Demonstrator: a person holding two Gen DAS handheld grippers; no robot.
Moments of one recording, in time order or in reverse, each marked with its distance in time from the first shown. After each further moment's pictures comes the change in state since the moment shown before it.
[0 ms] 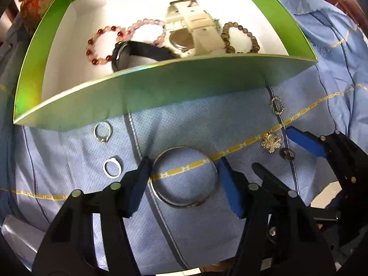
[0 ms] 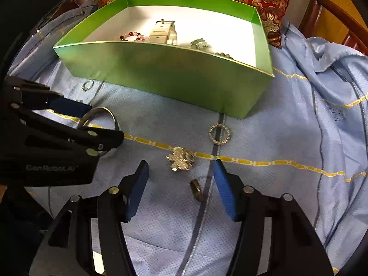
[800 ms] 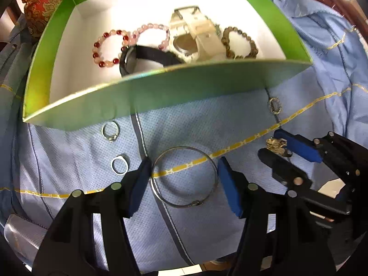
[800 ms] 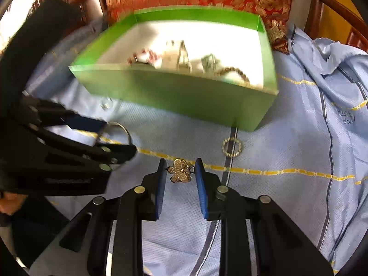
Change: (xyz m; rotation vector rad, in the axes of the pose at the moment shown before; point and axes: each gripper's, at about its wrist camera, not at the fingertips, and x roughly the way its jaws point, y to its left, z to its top) left arm -0.007 -0.002 -0.003 0.009 -0.027 -0.005; right arm -0.021 -0.011 0.005 0.044 -0.071 0.123
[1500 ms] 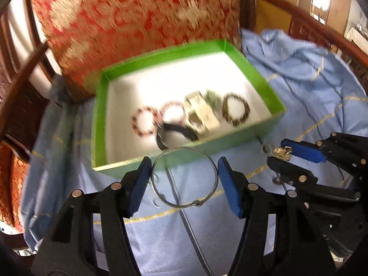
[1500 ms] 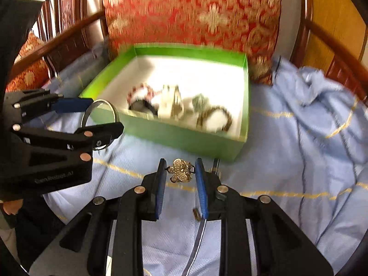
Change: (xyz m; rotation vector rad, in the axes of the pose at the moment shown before) left arm -0.095 -0.015 -0.012 0.095 -0.376 0.177; right arm -0.046 0.008 0.018 -0.025 -0.146 -0.068
